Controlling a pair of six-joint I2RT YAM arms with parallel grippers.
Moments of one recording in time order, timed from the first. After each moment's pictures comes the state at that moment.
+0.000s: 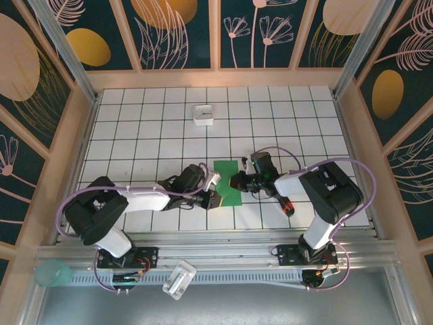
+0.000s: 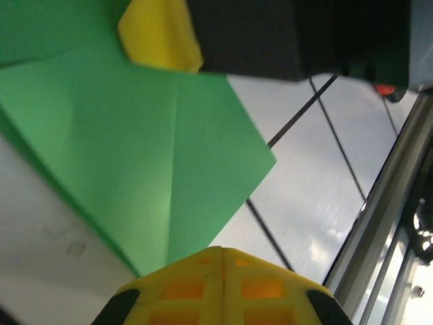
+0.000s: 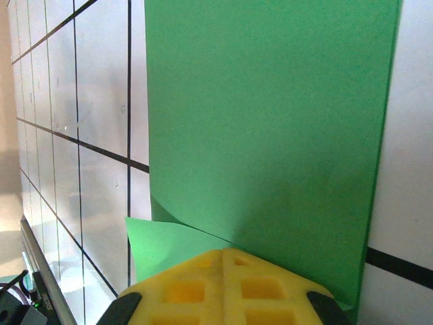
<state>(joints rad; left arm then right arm) -0.84 1.59 0.62 0.15 0.45 -0.54 0.56 1.69 0.56 0.33 -0.51 0.75</state>
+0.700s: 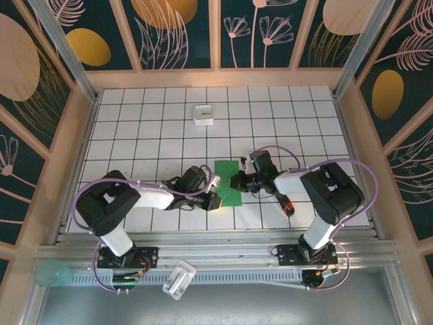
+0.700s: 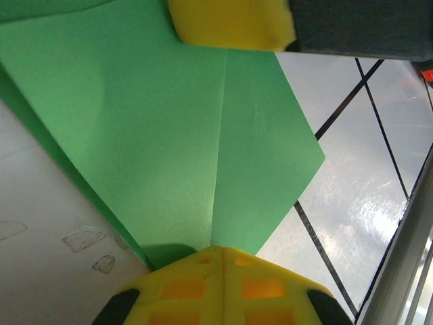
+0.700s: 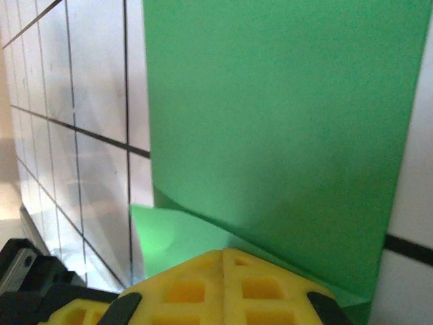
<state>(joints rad) -0.82 1.68 0.60 0.20 0.45 -0.52 0.56 1.67 0.59 0.23 -0.56 0.73</state>
